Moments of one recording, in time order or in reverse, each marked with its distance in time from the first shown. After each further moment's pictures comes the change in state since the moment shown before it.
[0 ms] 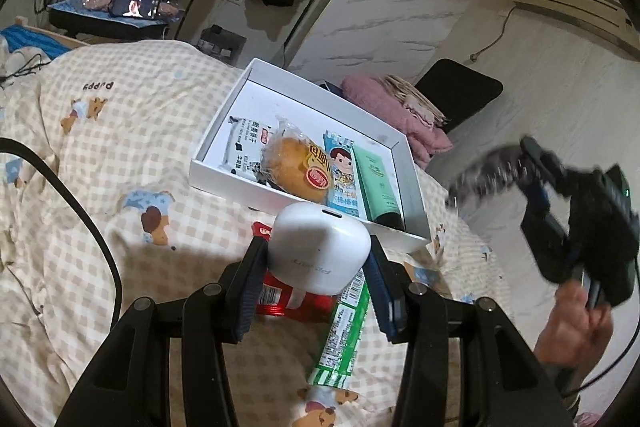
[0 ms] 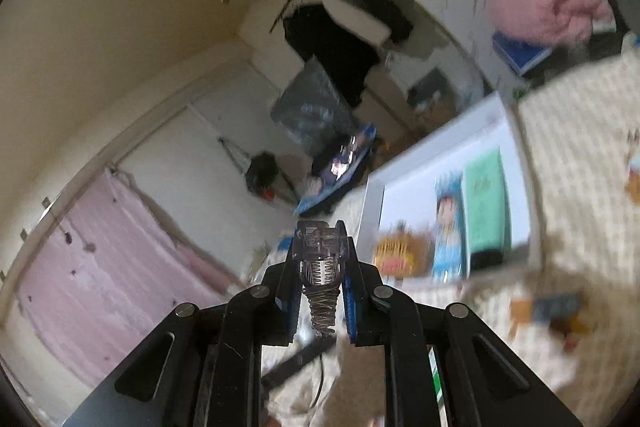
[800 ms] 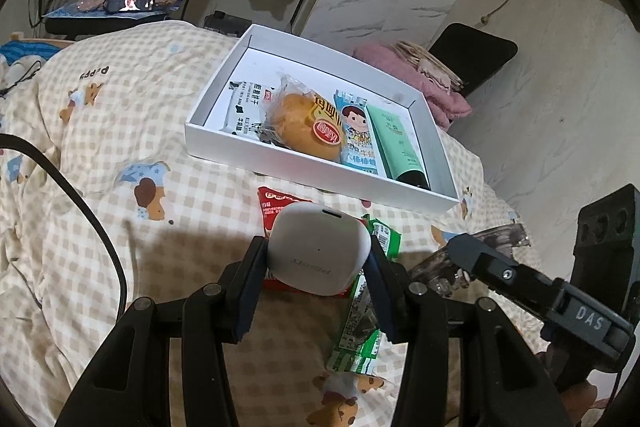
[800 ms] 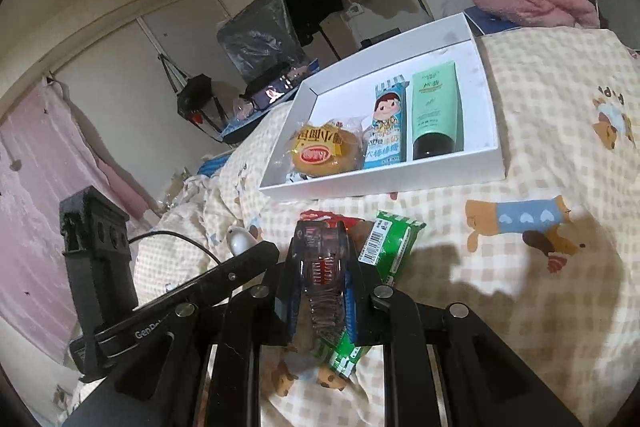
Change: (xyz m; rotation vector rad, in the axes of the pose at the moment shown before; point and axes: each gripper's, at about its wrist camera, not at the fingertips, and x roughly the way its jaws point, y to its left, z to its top) left arm 0.025 -0.008 -0.018 0.073 0.088 0.089; right arm 0.030 -0.019 -0.086 -0.160 0.249 -0.226
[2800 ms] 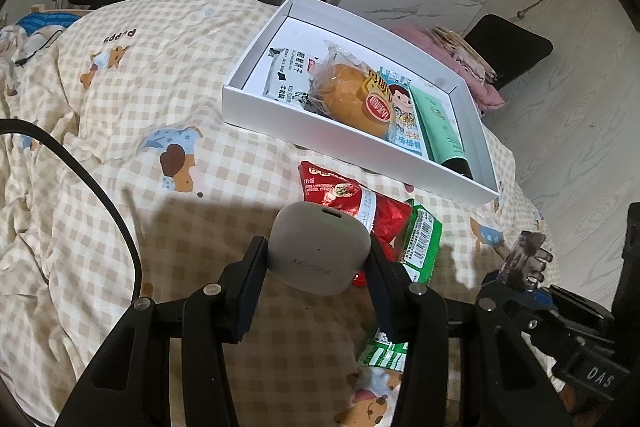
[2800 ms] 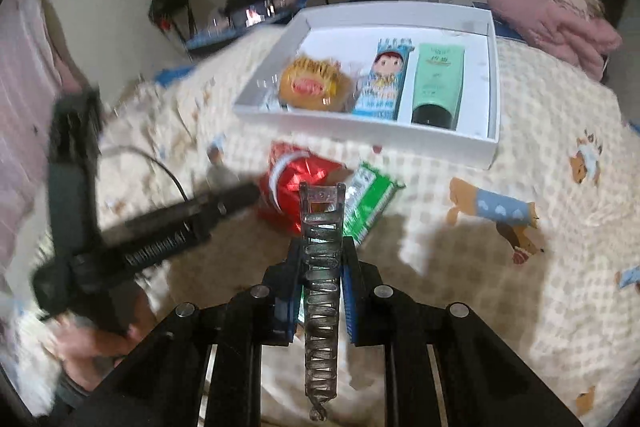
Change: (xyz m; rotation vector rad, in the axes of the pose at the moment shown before) left arm 0.017 0.019 -0.004 -0.073 0.081 0.080; right arm 0.022 0.037 -0.007 -0.196 0.232 -0.210
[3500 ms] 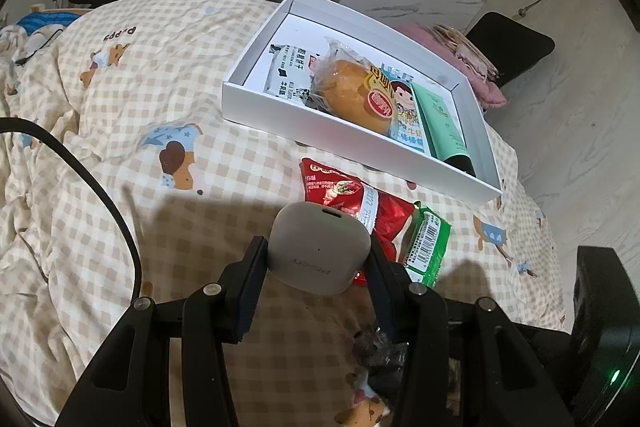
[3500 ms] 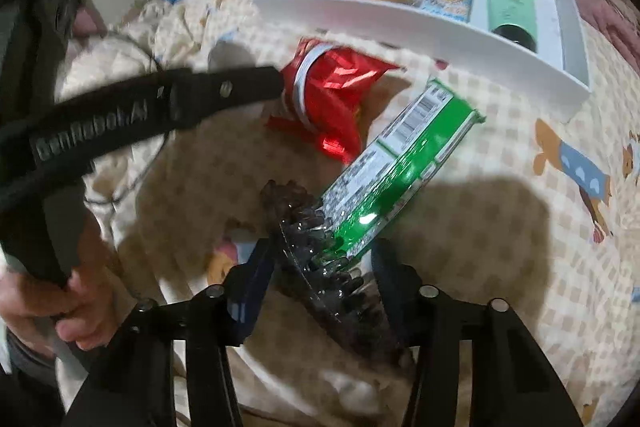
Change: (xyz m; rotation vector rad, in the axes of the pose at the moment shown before) left arm 0.001 0.000 -0.001 0.001 0.009 0.011; right arm 0.065 0.025 -0.034 -0.223 0.283 -0.106
